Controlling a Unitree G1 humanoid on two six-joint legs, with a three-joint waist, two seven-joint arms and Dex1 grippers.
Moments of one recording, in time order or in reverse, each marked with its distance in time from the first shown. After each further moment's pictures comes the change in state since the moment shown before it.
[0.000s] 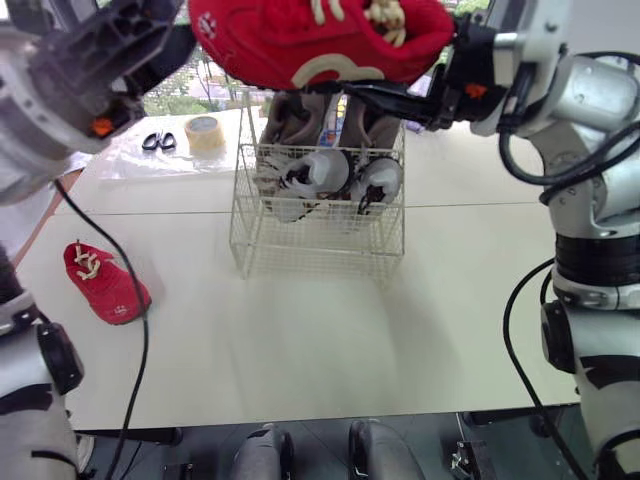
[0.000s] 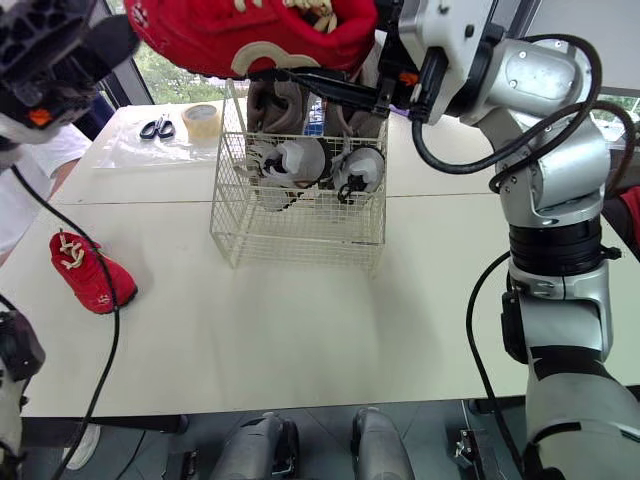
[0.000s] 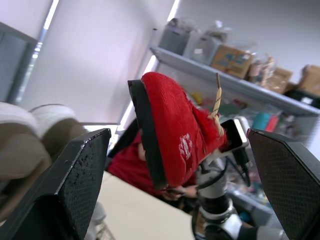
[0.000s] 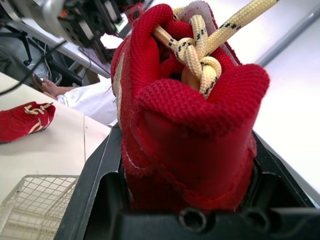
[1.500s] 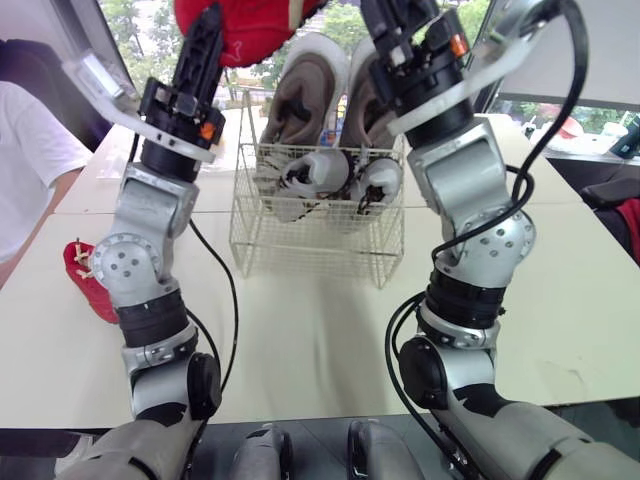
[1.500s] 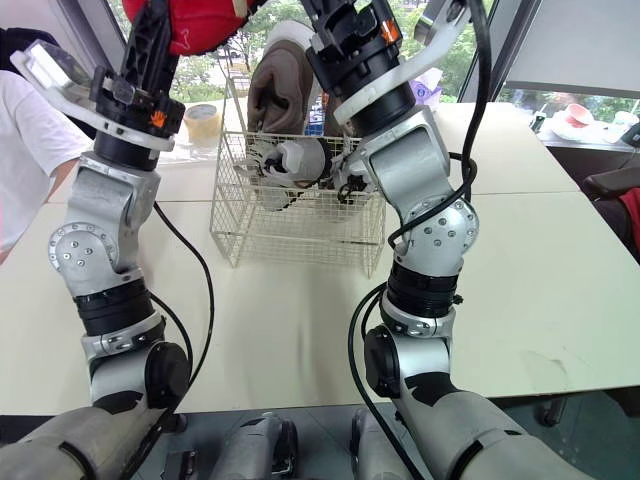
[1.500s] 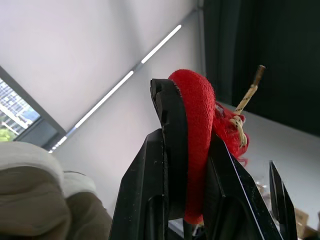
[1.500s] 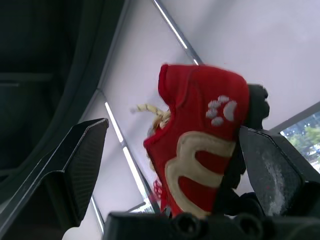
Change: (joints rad) left arm 0.157 -0.645 0.035 -0.276 0.225 -0.508 0.296; right arm 0.102 0.716 -0.332 -0.154 0.713 0.385 -0.881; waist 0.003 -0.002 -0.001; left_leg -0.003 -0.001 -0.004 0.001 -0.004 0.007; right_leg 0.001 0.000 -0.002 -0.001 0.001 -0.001
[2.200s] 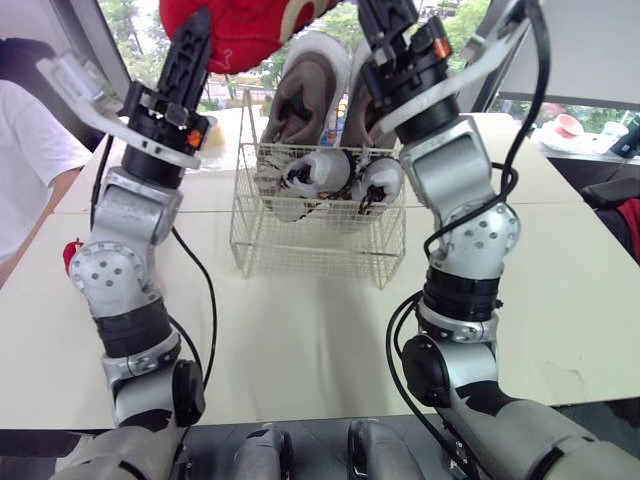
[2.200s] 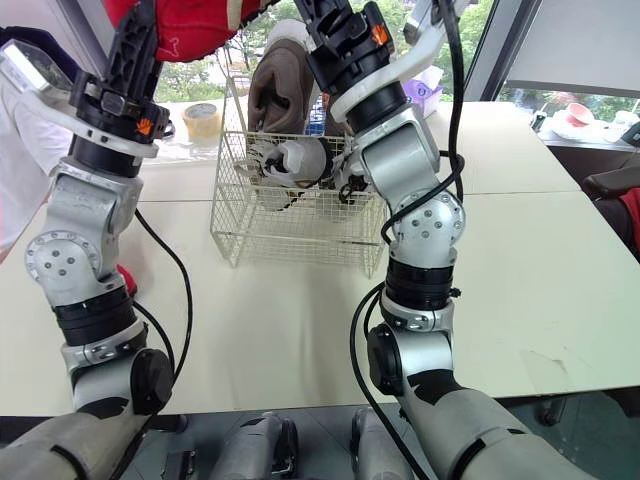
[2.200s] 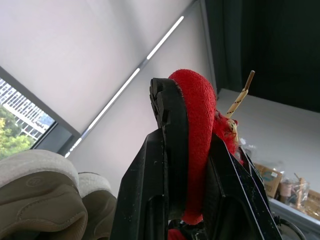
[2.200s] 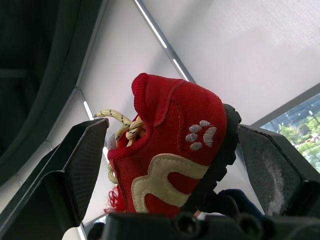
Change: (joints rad) left arm 0.038 0.091 -0.002 -0.027 -0.005 -0.003 -0.012; right arm -0.014 -0.024 0.047 0.093 -0.086 -0.081 0.026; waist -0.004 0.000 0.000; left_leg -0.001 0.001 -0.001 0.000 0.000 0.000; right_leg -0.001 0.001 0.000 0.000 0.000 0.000
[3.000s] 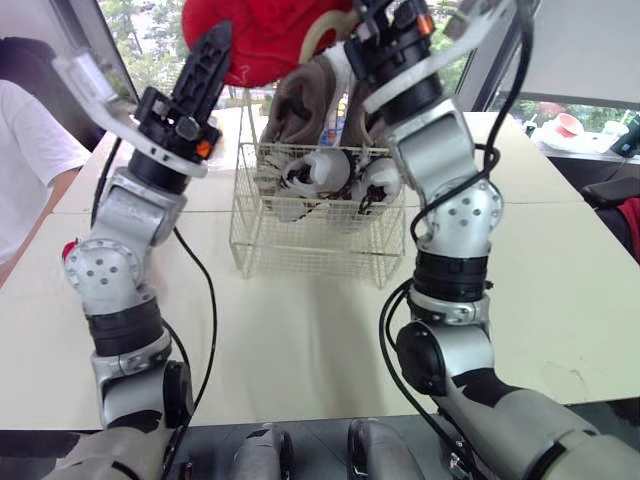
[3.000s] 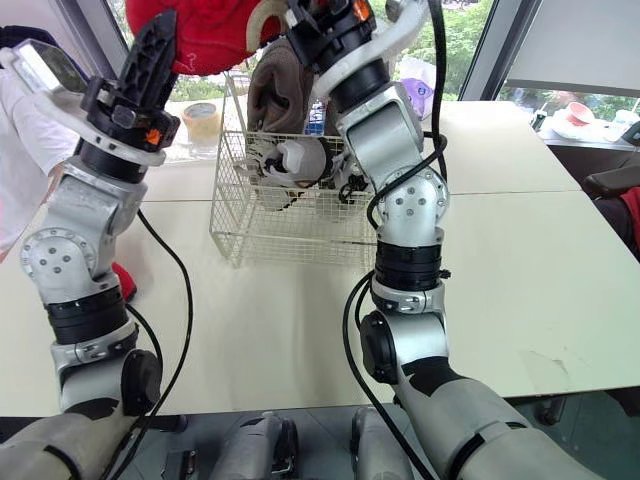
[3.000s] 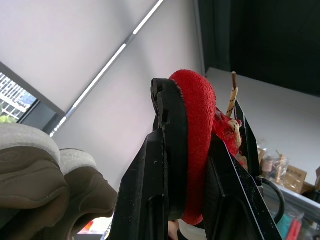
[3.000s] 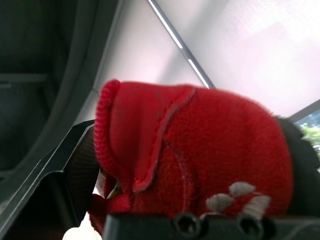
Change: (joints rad) left arm 0.010 0.038 -0.042 0.016 -0.040 0.043 -0.058; right arm -0.090 0.032 -0.009 0.119 0.009 -0.038 0.076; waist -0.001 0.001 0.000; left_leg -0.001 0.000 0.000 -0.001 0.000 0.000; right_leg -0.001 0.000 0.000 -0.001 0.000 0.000
